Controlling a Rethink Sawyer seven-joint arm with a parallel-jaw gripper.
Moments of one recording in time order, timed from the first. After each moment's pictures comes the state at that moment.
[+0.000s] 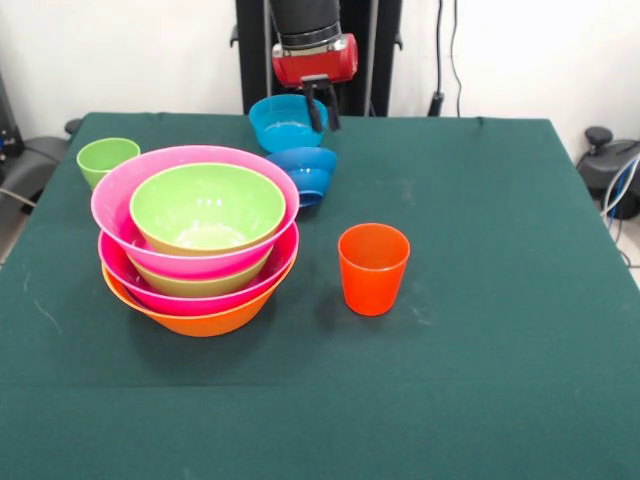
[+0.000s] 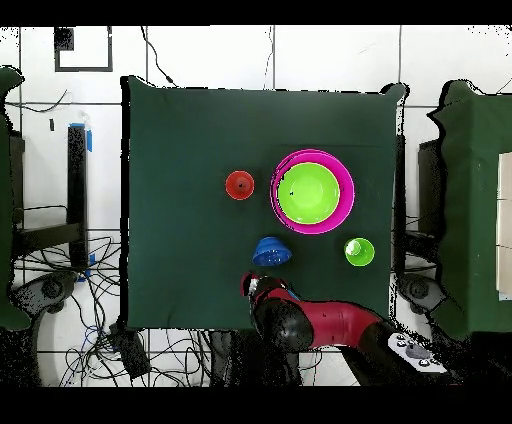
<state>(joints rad) -0.76 -0.63 0.30 2.25 -0.53 -0.07 1.96</state>
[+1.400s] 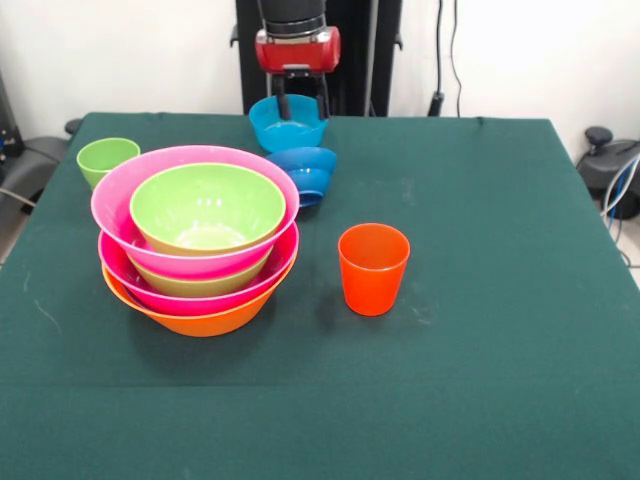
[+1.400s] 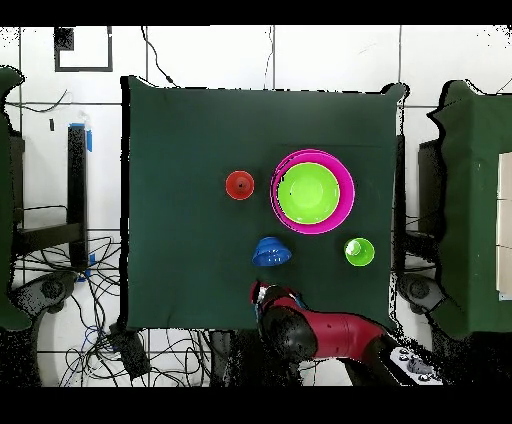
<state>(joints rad) -0.71 -0.66 0.19 2.26 -0.53 -0.07 1.96</state>
